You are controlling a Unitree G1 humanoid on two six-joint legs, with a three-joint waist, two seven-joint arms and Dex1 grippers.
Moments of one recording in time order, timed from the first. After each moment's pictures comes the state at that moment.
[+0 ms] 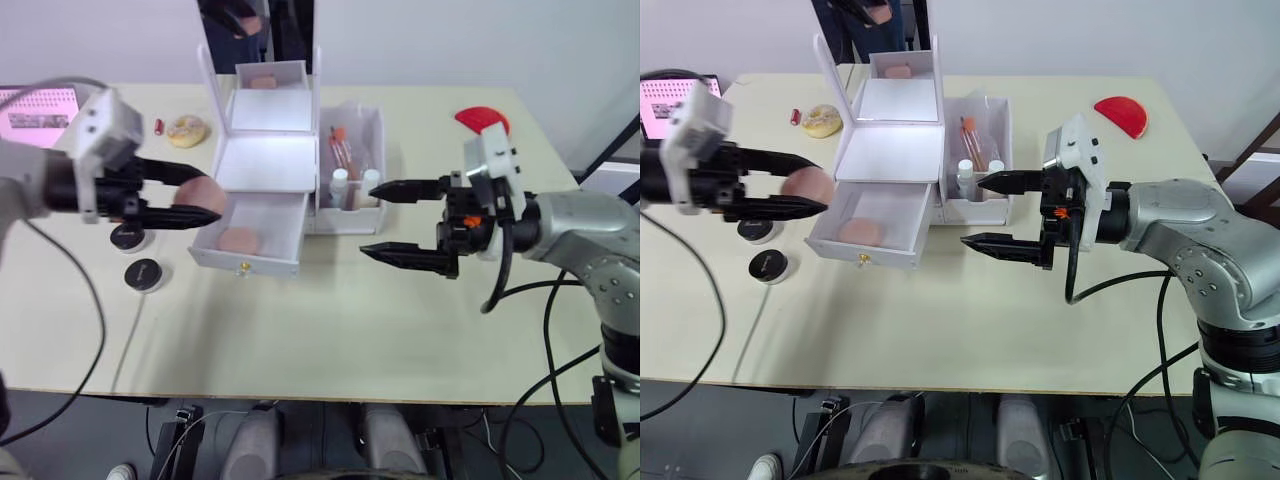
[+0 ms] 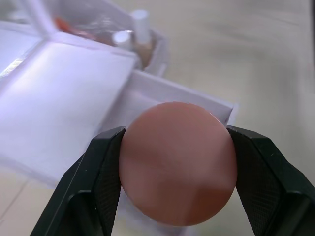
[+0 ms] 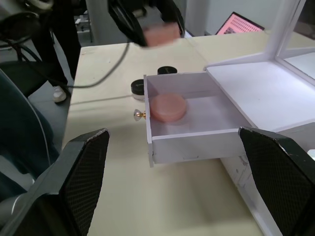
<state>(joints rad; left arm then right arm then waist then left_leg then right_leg) -0.77 1.06 -0.05 -0.01 -0.56 0.65 -1.36 -0.60 -0.83 -0.08 -0.48 0.88 0.85 0.89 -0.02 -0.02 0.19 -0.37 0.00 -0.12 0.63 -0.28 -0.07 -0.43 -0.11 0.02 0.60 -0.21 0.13</state>
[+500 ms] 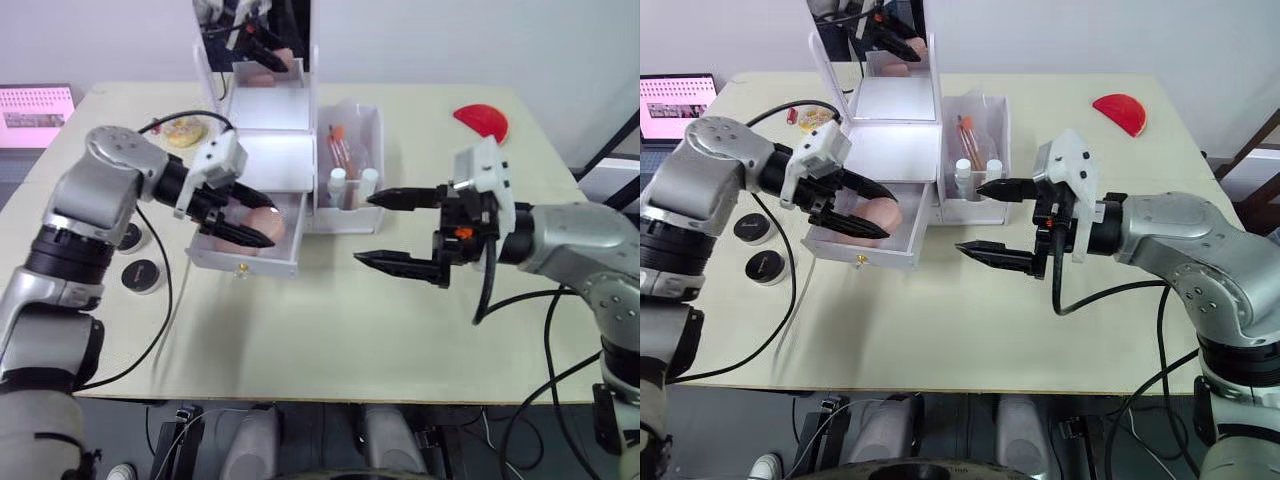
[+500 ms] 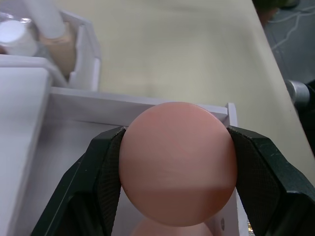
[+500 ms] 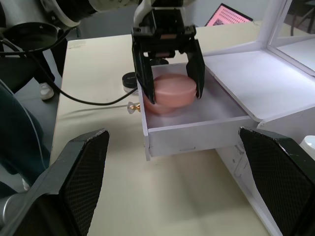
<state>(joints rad) -0.98 0.80 -0.30 0.27 -0.31 0.42 -1.60 -0.56 -0.83 -0.09 -0.57 0.91 0.89 0.77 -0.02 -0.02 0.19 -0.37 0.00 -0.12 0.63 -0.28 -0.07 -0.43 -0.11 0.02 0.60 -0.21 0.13</state>
